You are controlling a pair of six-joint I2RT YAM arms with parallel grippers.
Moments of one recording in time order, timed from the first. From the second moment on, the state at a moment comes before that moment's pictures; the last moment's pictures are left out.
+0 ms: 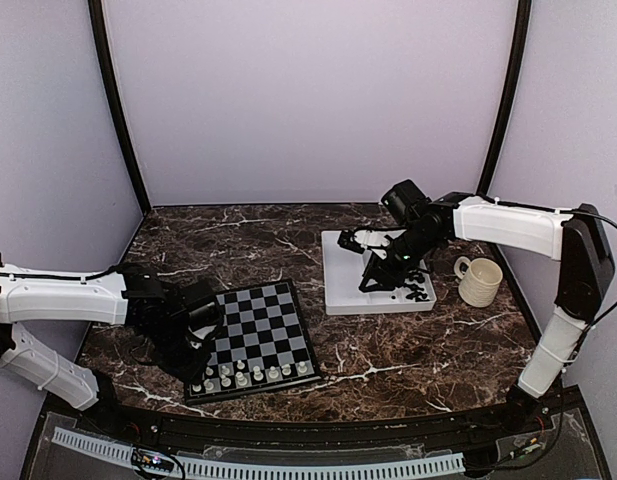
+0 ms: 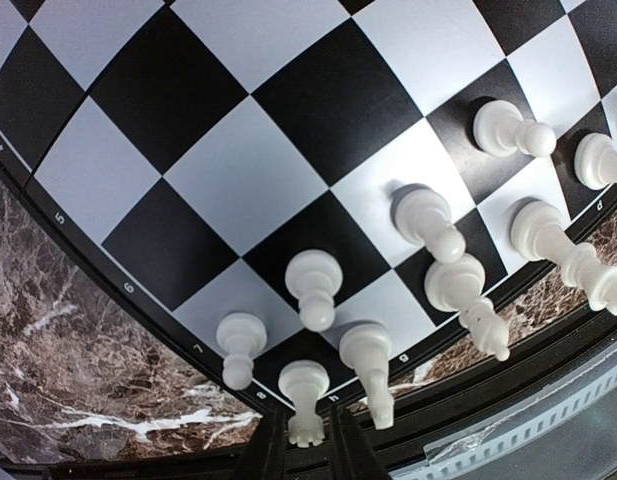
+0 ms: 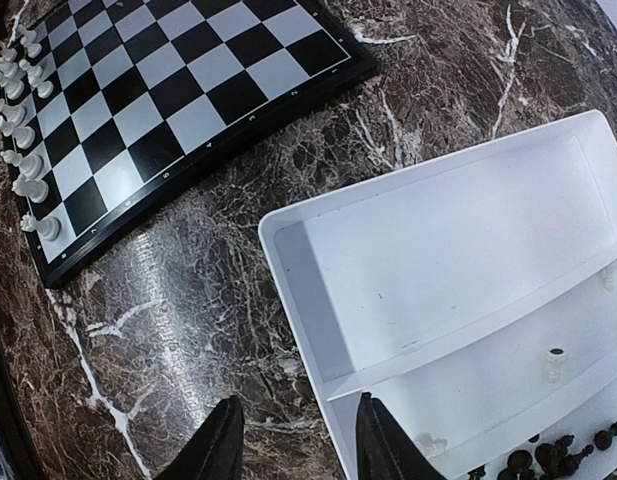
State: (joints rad) left arm -0.96 1.31 0.80 -1.04 0.04 -0.59; right arm 0.64 1.72 1.33 -0.72 -0.36 -0.55
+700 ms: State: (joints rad) left arm -0.96 1.32 1.35 -1.26 -0.25 -0.47; right arm 0.54 1.64 1.43 -0.67 -0.12 -0.54
